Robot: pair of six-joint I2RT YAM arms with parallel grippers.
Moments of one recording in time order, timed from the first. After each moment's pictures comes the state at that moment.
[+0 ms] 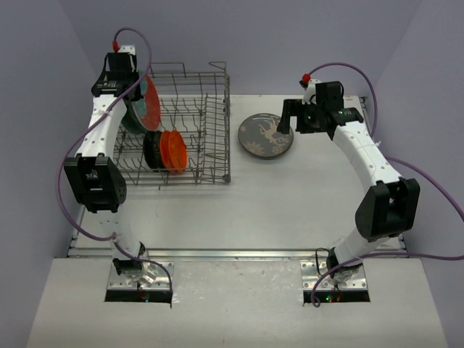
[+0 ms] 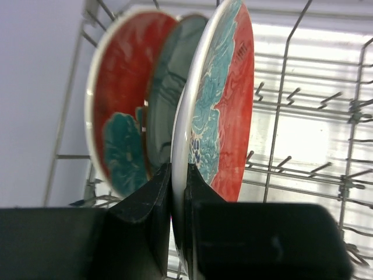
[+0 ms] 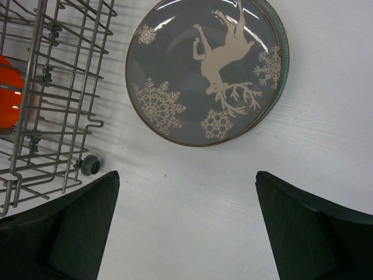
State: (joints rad) left arm 0.07 1.89 1.93 -0.63 -0.21 0.01; right arm 0.16 1.64 1.46 -0.56 -0.22 0.12
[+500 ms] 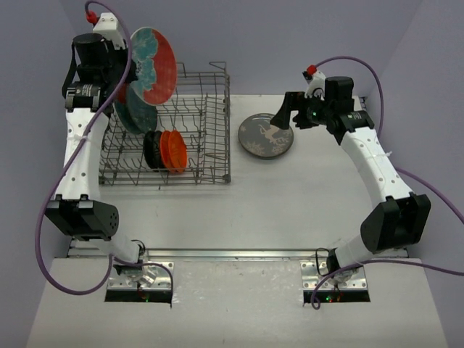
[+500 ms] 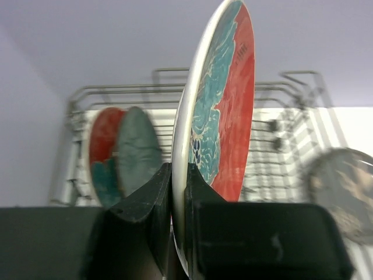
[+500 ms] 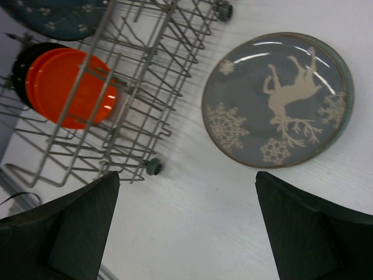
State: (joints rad) left arm 0.06 1.59 1.93 -0.58 0.10 -0.04; right arm 0.16 1.53 1.45 -0.47 -0.47 0.17
